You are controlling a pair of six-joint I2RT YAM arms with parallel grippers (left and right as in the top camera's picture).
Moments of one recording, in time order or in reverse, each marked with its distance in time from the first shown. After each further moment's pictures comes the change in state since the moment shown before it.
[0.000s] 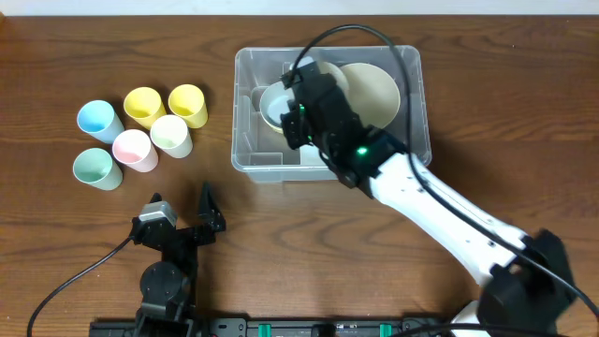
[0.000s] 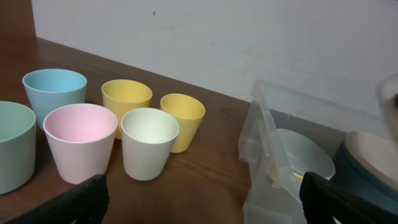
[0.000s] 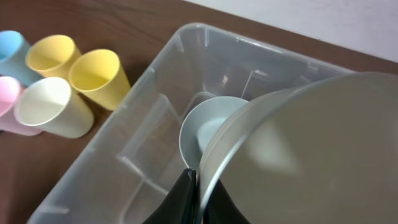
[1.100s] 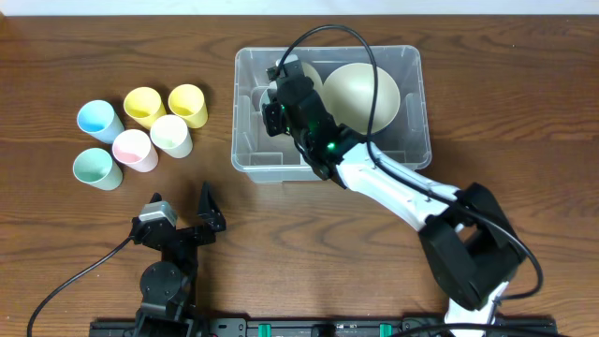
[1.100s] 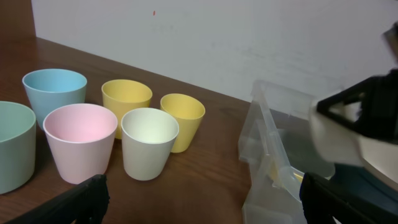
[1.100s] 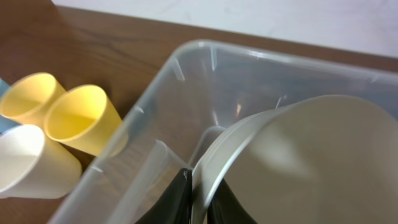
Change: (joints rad) left arm 0.000 0.000 0.000 0.000 0.000 0.000; right arm 0.002 0.242 0.000 0.365 0.016 0.082
